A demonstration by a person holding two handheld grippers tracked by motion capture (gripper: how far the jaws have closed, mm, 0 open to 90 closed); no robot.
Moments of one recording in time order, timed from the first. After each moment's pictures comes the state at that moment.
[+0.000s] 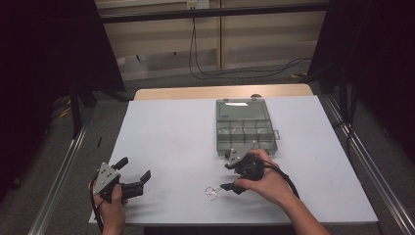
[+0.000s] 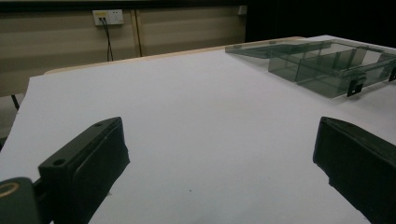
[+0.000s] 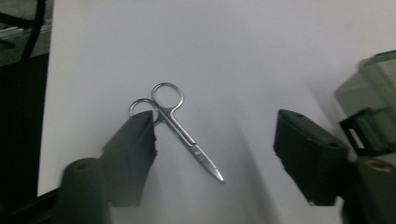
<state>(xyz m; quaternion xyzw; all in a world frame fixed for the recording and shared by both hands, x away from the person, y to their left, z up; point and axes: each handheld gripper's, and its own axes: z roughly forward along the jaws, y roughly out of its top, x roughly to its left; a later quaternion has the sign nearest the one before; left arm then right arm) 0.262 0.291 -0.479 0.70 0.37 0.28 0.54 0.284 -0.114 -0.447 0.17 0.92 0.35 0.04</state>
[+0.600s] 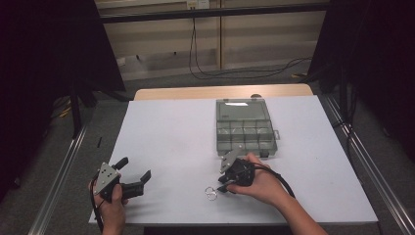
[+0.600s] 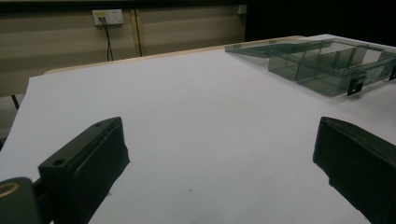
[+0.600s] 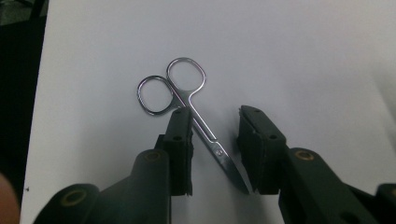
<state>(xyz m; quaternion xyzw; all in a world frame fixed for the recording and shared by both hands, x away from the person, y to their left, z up) 0.262 0.290 -0.479 0.70 0.37 0.28 0.54 0.289 -0.096 -0.466 0.13 0.94 0.31 0.00</state>
